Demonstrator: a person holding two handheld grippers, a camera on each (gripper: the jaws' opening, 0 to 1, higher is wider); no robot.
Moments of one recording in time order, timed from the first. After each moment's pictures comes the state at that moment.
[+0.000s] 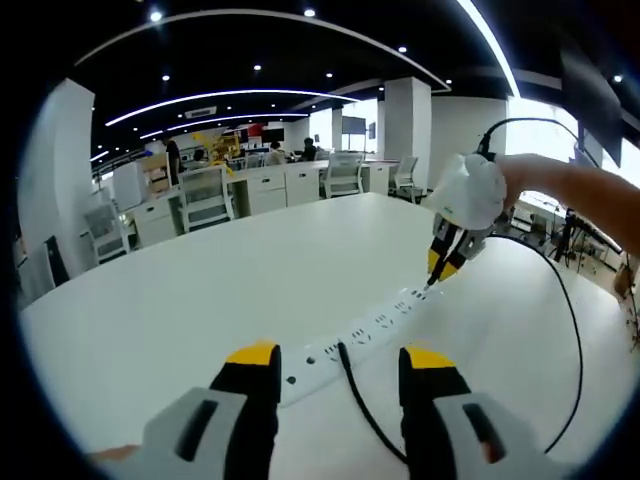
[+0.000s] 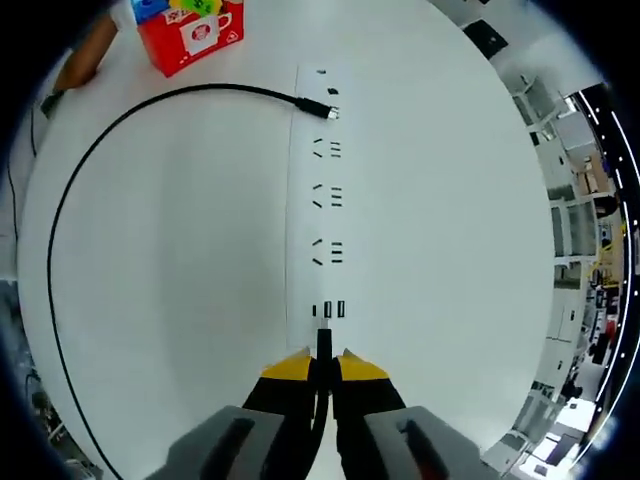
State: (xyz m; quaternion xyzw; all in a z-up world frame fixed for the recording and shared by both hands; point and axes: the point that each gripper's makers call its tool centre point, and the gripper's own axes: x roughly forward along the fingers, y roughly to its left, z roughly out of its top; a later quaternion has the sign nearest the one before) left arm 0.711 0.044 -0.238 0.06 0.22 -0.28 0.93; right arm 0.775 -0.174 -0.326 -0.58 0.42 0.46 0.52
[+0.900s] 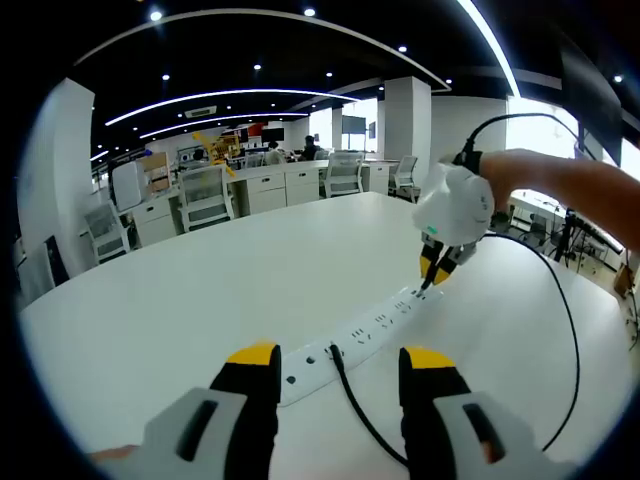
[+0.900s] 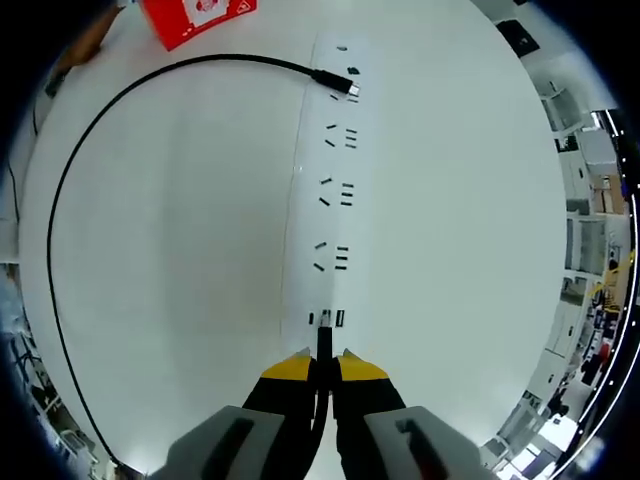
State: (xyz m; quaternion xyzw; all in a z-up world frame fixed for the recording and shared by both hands) left arm 0.712 0.046 -0.238 0.06 0.22 -0.28 0.93; right arm 0.777 -0.168 -0.334 -0.62 0.44 0.46 0.47
